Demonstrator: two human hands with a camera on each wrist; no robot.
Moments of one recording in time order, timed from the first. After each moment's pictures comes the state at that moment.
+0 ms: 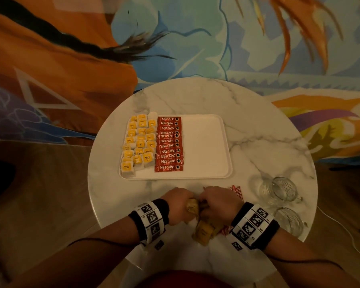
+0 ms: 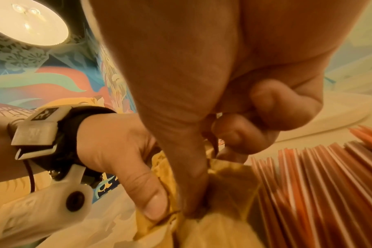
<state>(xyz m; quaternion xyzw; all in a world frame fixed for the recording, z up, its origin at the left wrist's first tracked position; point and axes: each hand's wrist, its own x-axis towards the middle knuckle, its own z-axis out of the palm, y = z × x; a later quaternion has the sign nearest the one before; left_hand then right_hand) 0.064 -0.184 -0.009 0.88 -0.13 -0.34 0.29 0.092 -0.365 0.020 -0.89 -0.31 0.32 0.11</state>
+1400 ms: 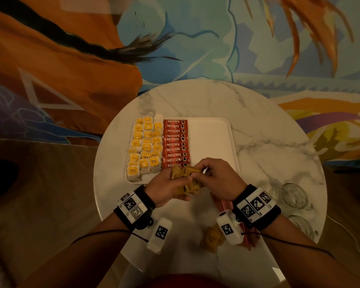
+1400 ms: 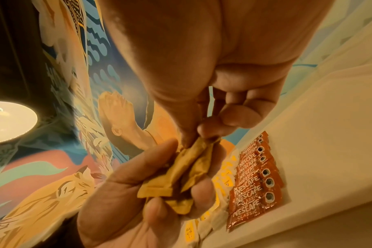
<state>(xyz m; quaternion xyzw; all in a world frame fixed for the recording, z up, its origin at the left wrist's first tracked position) 0.084 -0.141 0.030 0.57 0.11 -0.26 0.77 0.140 -0.329 0.036 -0.85 -0.20 0.18 0.45</state>
